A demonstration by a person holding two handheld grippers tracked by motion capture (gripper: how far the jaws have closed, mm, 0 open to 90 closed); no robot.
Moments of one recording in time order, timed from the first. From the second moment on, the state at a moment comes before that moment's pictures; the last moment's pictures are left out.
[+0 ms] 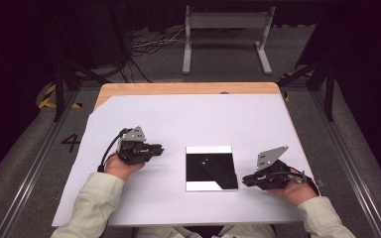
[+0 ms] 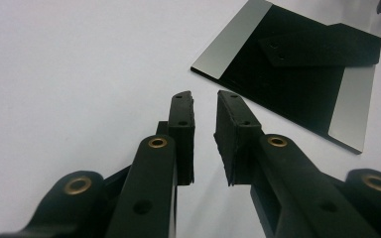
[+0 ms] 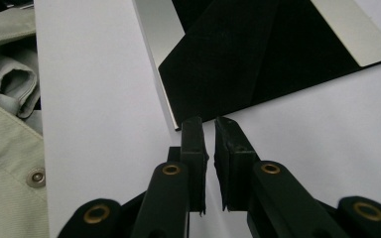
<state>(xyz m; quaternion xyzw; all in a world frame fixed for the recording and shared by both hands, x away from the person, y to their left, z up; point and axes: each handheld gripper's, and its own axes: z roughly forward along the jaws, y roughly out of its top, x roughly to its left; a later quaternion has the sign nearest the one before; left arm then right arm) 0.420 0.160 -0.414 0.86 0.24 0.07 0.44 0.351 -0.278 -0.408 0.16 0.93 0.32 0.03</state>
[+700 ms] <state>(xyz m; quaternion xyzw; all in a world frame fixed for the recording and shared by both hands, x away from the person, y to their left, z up) 0.420 0.160 -0.415 0.86 0.25 0.07 0.44 0.353 -0.270 -0.415 0.16 0.95 0.28 0.00</state>
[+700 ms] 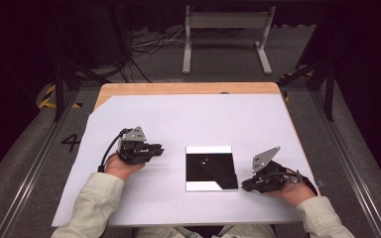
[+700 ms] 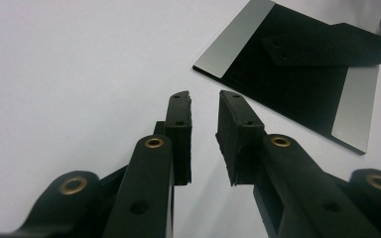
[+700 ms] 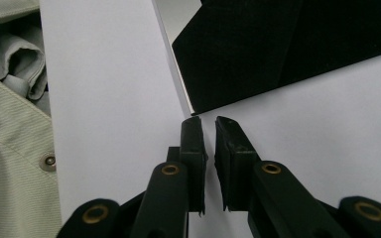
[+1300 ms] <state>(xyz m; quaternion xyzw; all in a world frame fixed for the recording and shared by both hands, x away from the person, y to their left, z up) 0.417 0.164 -0.414 0.86 0.25 0.08 0.44 0.353 -0.252 -0.418 0.15 0.96 0.23 -0.01</state>
